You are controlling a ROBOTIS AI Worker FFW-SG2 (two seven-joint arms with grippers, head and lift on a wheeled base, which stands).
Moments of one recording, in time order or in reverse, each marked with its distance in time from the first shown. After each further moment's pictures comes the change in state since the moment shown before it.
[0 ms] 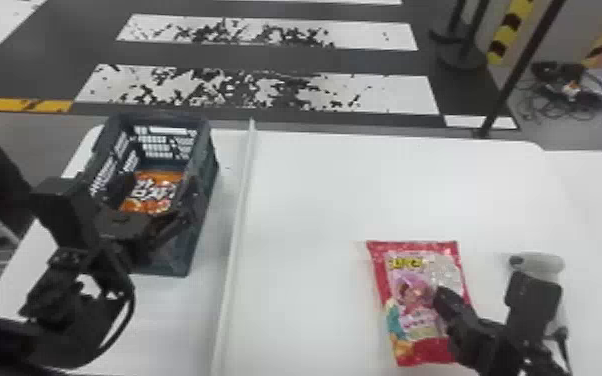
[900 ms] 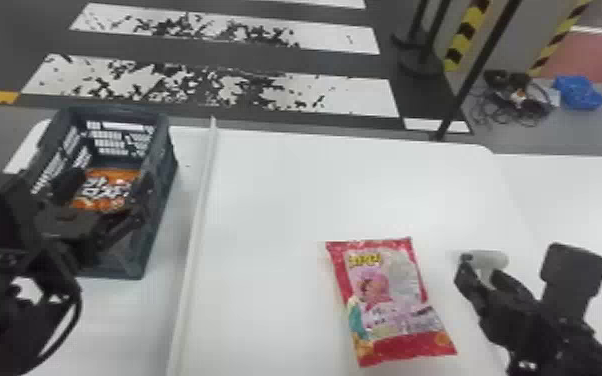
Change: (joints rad) left arm -0.003 0.003 0.001 -0.007 0.005 0.000 -0.002; right arm 0.036 -0.005 -0.173 -0.273 0.083 0.179 -0.028
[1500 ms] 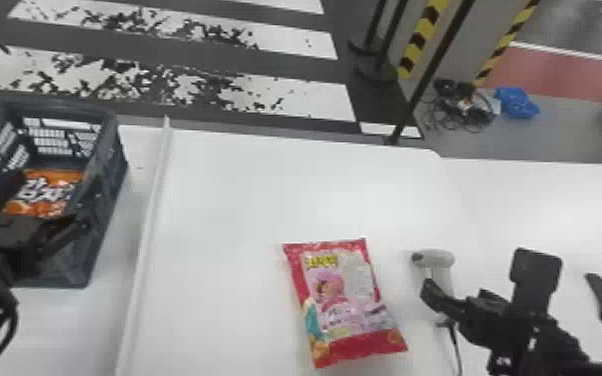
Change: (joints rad) left arm 0.001 0.000 -0.008 0.000 0.000 0.000 -0.005; right arm -0.082 -0.047 -0.150 0.113 0.018 0.110 0.184
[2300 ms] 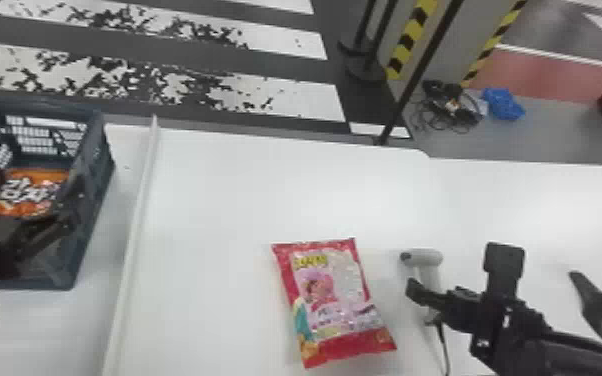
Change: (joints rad) left arm 0.000 0.001 0.010 0.001 0.000 0.004 -0.008; right arm -0.155 -0.101 -0.005 0.294 0.016 -0.024 0.110
